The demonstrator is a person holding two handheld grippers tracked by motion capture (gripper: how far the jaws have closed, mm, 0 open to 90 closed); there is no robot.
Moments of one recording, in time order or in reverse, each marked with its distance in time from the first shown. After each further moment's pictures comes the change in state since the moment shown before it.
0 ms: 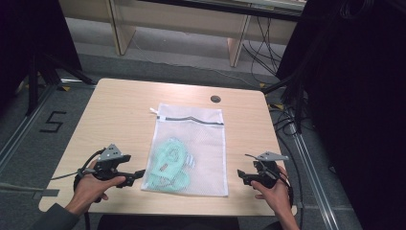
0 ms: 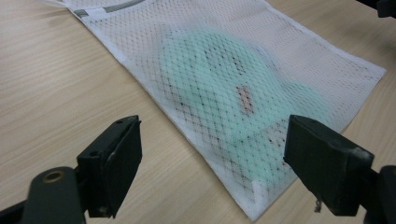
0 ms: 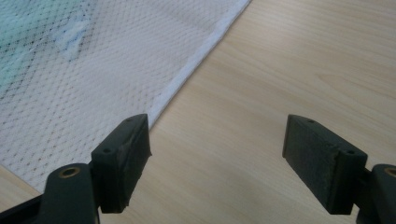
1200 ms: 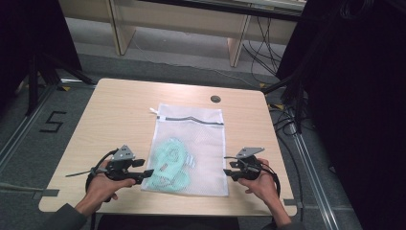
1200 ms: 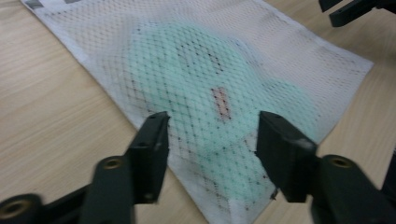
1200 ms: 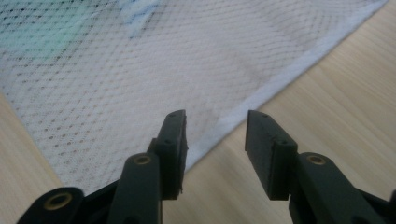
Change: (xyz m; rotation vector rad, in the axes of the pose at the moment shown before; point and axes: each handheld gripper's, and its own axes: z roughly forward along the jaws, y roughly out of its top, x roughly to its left) left arm -0.017 0.007 0.027 0.011 -0.064 -0.005; right arm 0.025 0.025 0.042 0.064 0.160 -0.252
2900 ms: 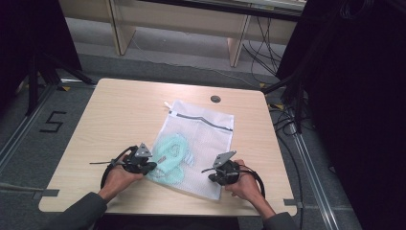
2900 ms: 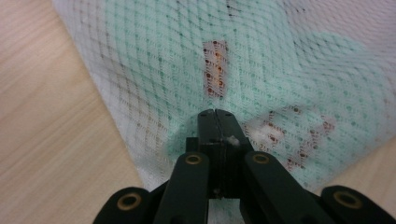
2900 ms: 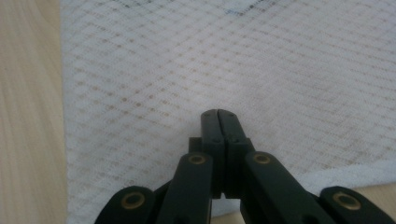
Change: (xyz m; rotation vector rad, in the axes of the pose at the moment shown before) left arm 0.019 0.005 0.055 0.205 0.071 0.158; right arm 0.037 0.020 0.036 0.139 0.167 -0.262
